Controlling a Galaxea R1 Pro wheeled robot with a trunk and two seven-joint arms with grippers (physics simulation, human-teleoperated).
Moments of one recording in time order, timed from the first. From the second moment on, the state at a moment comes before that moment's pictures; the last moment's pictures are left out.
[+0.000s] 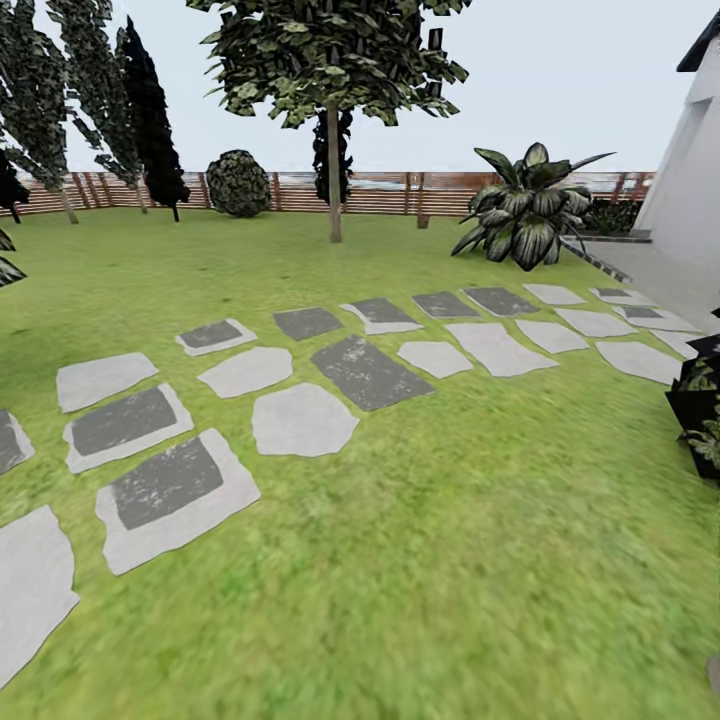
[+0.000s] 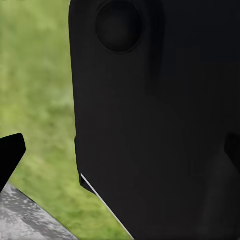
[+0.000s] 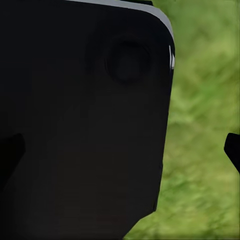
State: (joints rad) left arm 0.00 0.00 0.01 -0.10 0.01 -0.02 0.00; right arm -0.06 -0.01 0.02 -0.01 0.03 -0.11 0.01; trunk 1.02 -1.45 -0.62
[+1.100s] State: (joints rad) left arm 0.00 0.00 0.01 -0.10 0.01 -0.02 0.00; right arm -0.06 -0.01 0.02 -0.02 0.04 -0.12 0.01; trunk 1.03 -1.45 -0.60
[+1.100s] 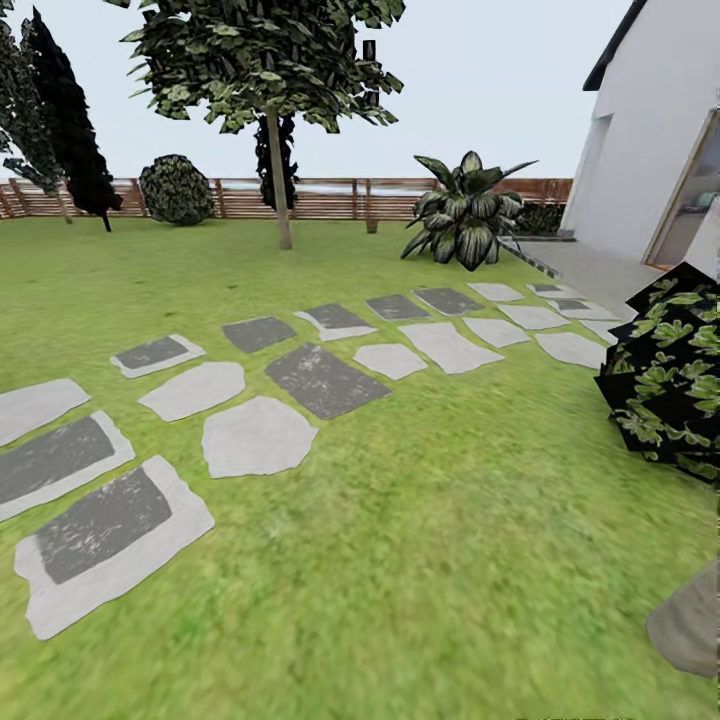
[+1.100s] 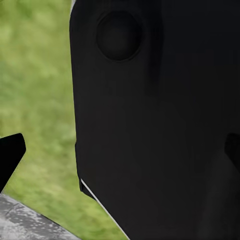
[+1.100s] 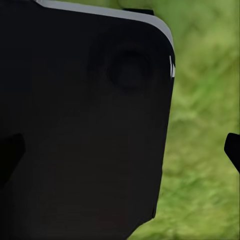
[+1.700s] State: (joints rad) left arm 0.00 0.00 0.01 -0.10 0.01 -0.02 0.00; right arm -0.06 -0.01 0.03 -0.02 0.04 -0.12 0.01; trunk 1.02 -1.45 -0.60
